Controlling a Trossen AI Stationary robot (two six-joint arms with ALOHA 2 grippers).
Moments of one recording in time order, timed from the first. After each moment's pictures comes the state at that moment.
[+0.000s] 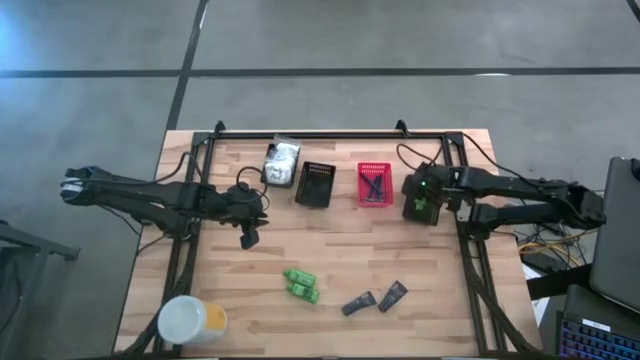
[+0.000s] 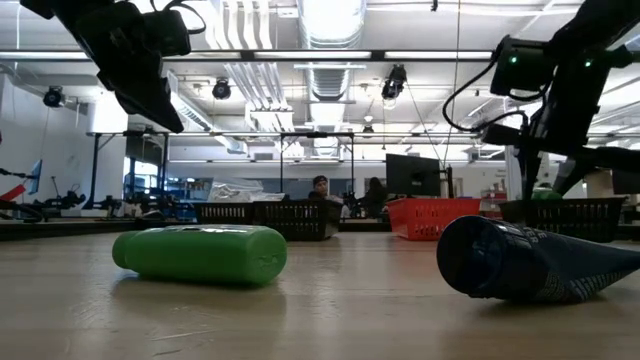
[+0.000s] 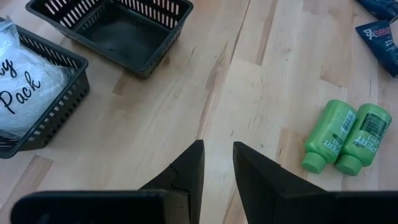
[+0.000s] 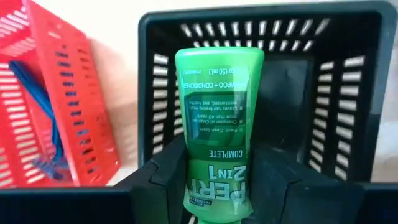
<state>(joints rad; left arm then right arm) -0.09 0.94 0.70 -0.58 -0.18 -0.40 -0.40 0.97 0.51 -0.78 0.18 1.46</state>
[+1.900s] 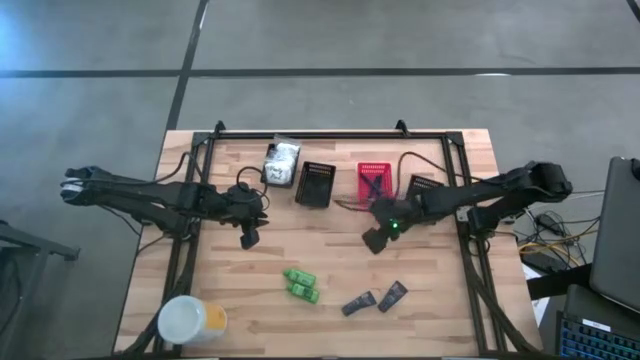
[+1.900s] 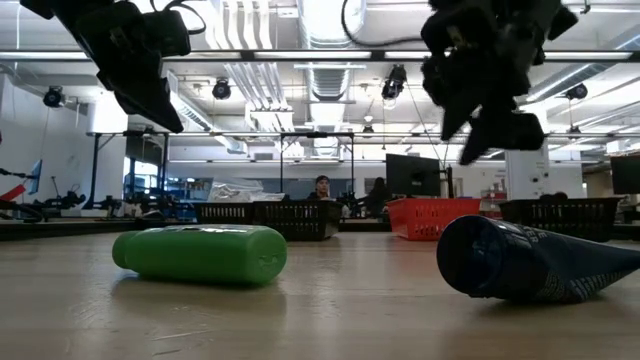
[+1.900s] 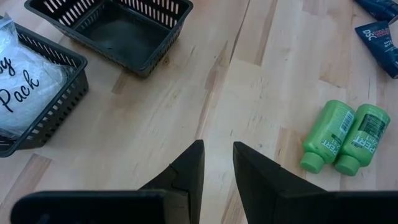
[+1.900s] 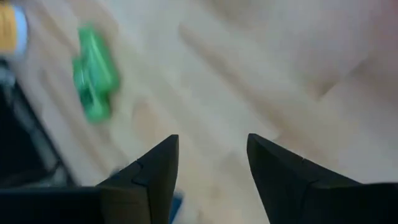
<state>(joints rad) -0.09 0.94 0.70 -0.58 -0.17 -0.40 0.09 1.37 0.84 -0.44 -0.13 1.06</state>
